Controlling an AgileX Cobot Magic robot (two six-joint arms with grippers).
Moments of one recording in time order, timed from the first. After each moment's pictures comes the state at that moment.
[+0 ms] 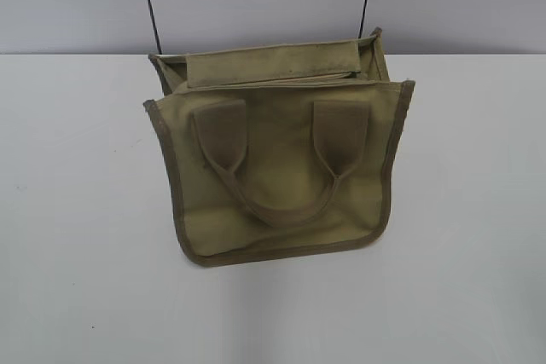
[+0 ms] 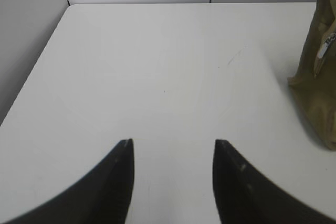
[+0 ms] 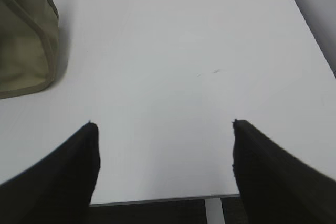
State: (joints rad) left arm 0.01 -0.01 -0.54 -0.02 1.05 0.06; right arm -0.12 0.00 -0.47 0.11 1.09 -0.10
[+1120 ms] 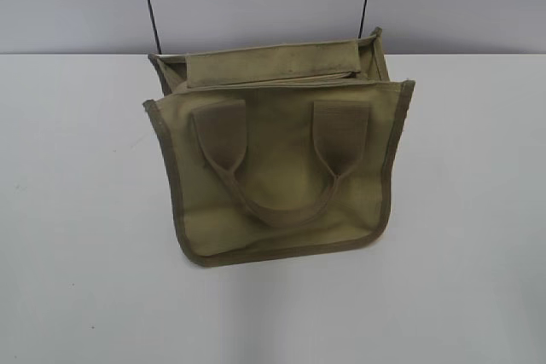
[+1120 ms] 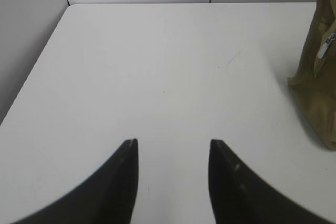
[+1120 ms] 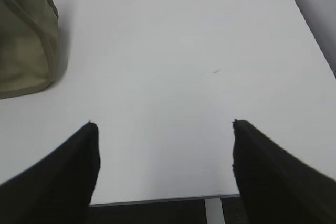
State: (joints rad) left arm 0.01 -0.01 -0.54 -0.02 1.05 0.06; right arm -0.12 0.00 -0.47 0.11 1.09 -0.10
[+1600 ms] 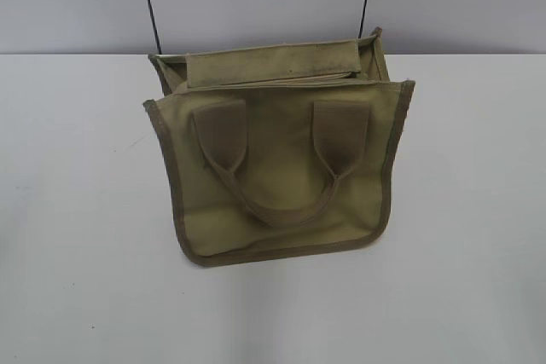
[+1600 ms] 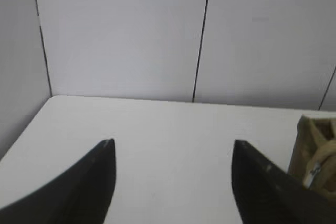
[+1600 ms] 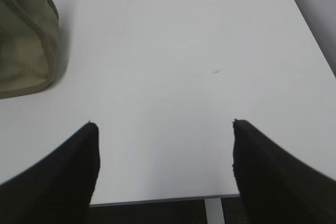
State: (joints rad) left arm 0.01 0.16 -0.47 -0.08 0.53 0.06; right arm -0.12 0.00 -0.47 0.11 1.09 -0.10
